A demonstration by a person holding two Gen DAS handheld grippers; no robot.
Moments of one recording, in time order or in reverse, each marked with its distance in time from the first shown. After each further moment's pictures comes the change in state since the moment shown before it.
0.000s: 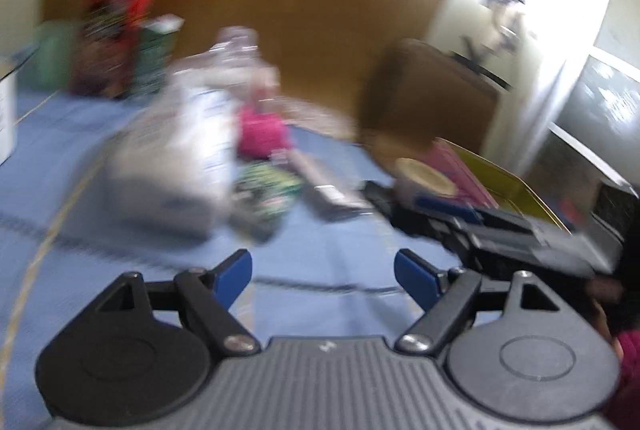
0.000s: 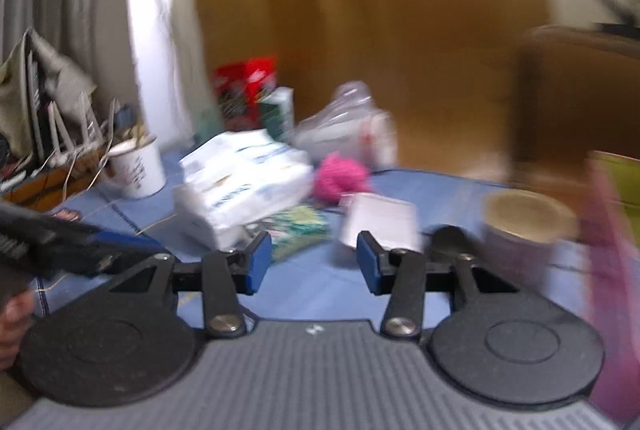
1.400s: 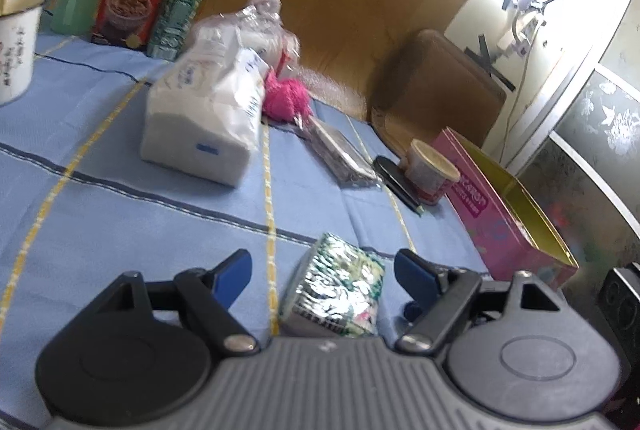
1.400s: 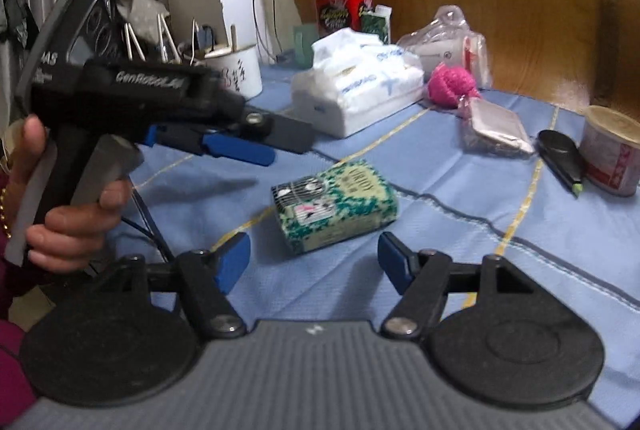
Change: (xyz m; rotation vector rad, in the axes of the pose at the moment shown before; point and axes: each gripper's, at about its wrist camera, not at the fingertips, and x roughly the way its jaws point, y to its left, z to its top) left arm 0.000 0.020 -0.014 -0.079 0.077 -0.062; right arm -0.036 0.070 -0.058 -0.054 0.188 0.171
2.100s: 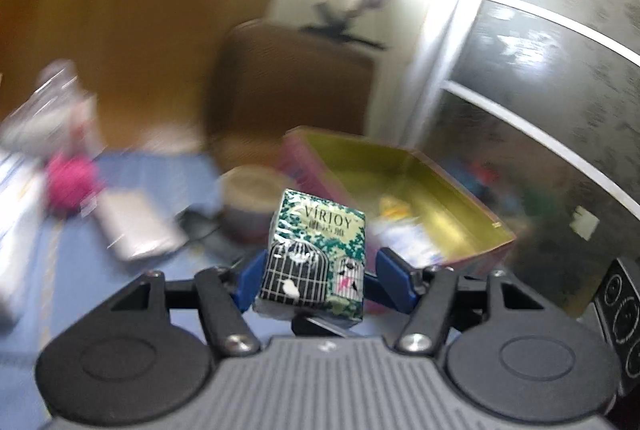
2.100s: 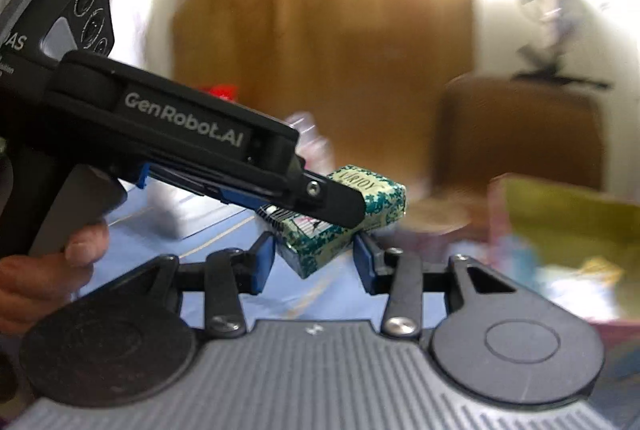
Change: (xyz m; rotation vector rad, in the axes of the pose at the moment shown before) left arm 0.069 -0.185 0.034 0.342 -0.001 -0.190; right arm -0.102 -0.056 0.000 0.011 -0.333 -0.421
